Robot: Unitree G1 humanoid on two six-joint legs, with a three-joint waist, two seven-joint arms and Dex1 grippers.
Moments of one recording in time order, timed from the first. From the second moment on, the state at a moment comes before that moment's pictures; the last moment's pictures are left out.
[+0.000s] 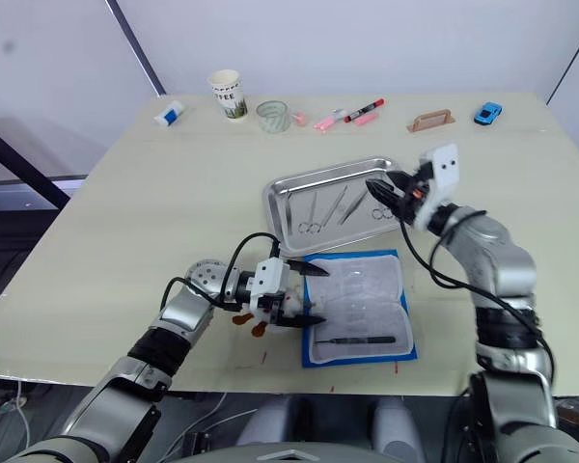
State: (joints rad) left arm -0.43 0.42 -0.33 0.41 -0.13 -0.28 -1.28; right arm -0.46 -0.44 -0.14 -0.15 0.52 0.65 0.71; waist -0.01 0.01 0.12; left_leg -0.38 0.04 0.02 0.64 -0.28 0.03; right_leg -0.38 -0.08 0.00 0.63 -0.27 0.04
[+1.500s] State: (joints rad) left arm -0.43 0.44 -0.32 0.42 -0.14 -0.29 -1.30; right arm 0.04 -0.74 0.18 -0.26 0.19 0.06 1.16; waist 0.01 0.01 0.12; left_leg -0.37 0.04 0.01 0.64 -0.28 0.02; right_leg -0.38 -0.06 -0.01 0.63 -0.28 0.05
